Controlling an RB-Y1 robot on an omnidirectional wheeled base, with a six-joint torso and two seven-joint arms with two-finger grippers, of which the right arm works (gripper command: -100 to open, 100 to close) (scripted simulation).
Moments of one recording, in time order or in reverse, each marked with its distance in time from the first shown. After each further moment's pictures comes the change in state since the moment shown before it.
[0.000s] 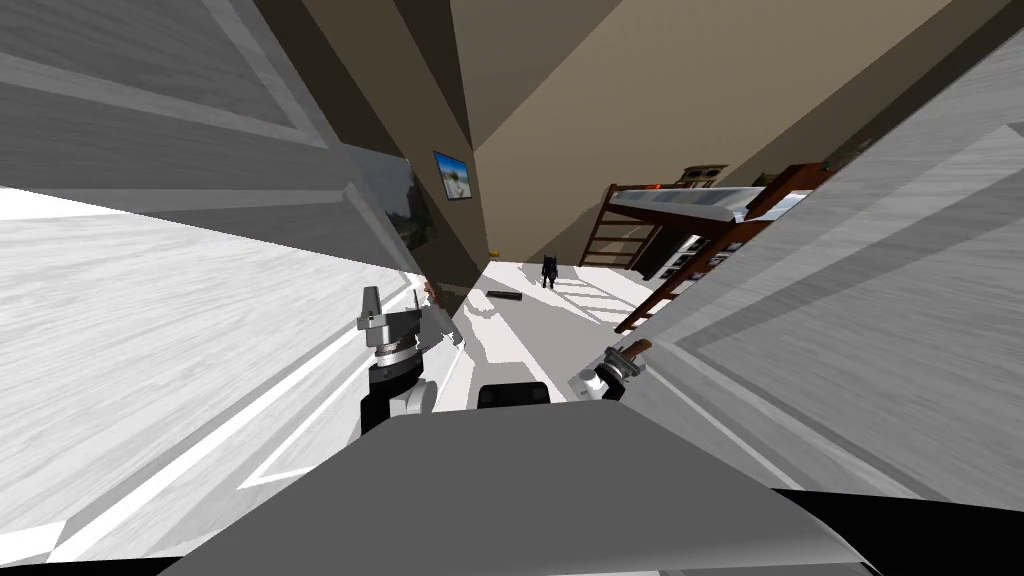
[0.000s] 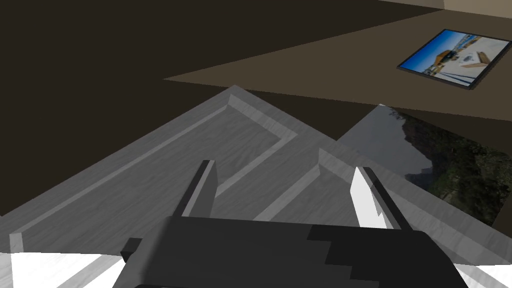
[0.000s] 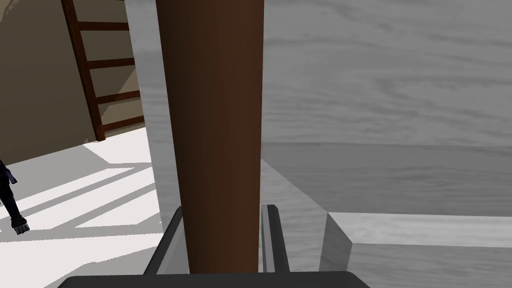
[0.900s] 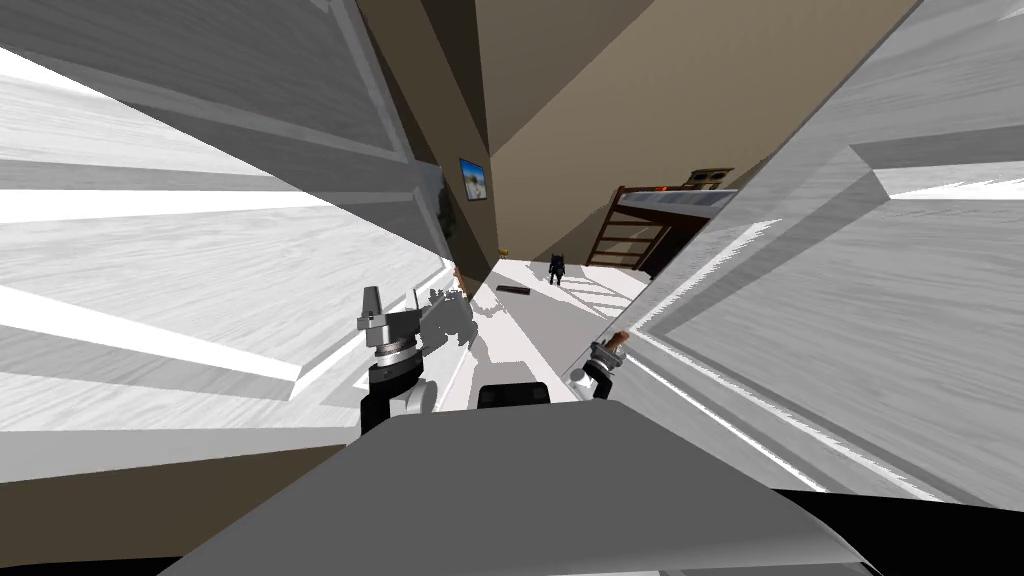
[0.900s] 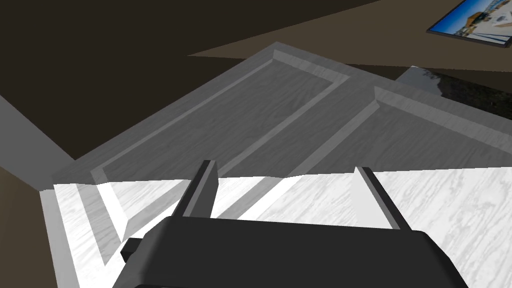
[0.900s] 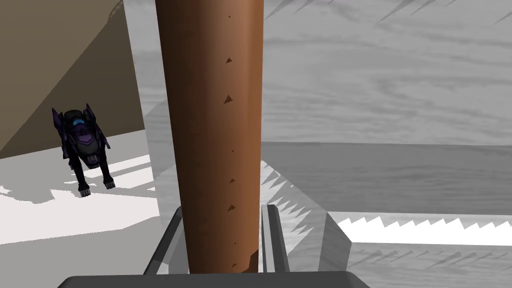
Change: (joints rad) arm 0.003 0.028 0.099 -0.018 0.077 0.022 -0.017
